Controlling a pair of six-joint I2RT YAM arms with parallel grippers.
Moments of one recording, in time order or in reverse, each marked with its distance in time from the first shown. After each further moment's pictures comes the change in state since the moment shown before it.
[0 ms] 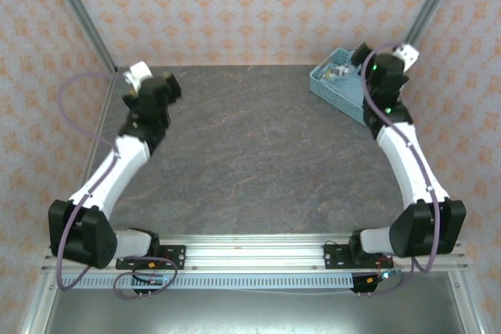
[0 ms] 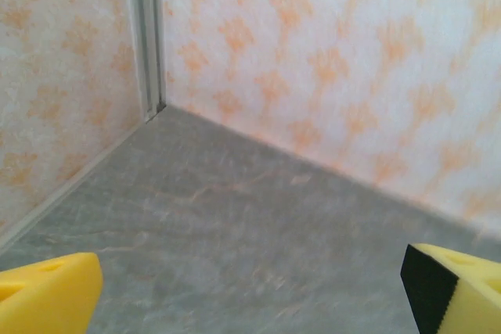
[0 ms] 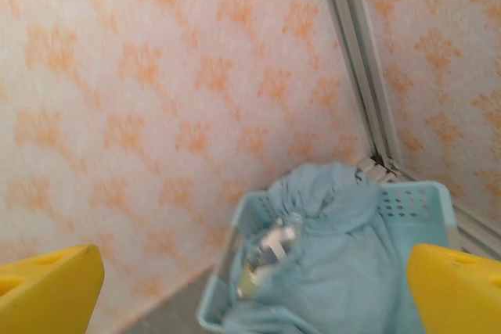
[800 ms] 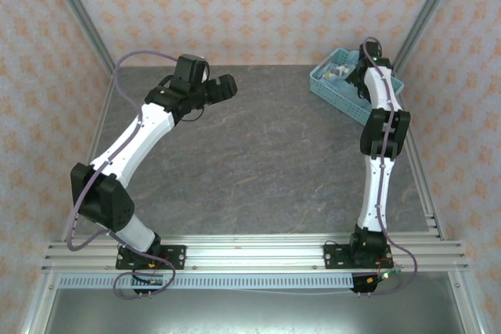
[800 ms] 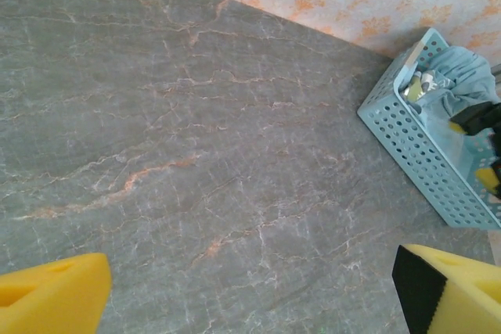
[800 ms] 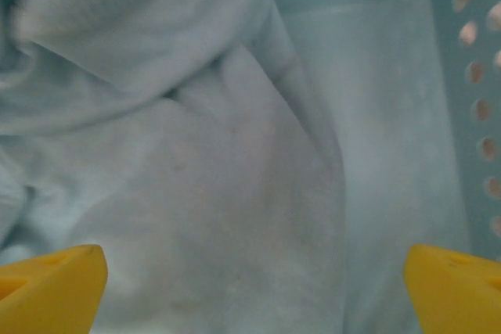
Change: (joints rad) left arm -0.204 0.243 0.344 -0.413 0.595 -0.185; right arm -0.156 1.178 1.115 -0.872 -0.137 0.168
